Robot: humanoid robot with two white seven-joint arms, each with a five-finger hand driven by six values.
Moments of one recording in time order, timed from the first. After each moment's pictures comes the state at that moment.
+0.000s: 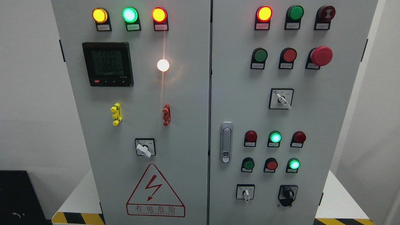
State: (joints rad) left arm 0.00 -0.10 -0.07 -0.07 0.08 -0.09 0.02; right arm 0.10 0.12 -0.06 -0.19 0.10 -0.08 0.11
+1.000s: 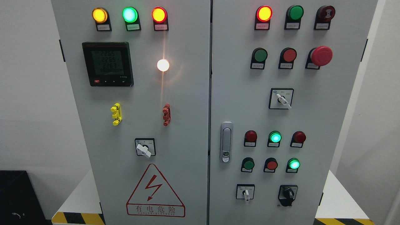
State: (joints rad) left arm 0.00 -0.10 -0.07 -0.07 0.08 -0.09 0.02; right arm 0.09 0.12 -0.06 -0.23 0.22 -0.03 0.13
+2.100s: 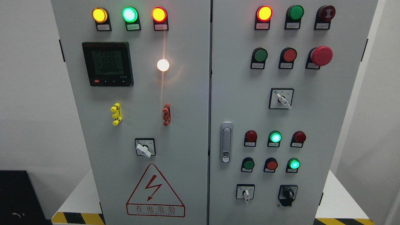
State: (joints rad) left arm 0.00 -0.10 -0.07 -0.07 0.08 -0.09 0.02; right arm 0.06 0.12 -0.08 -0.60 0.87 0.04 0.08
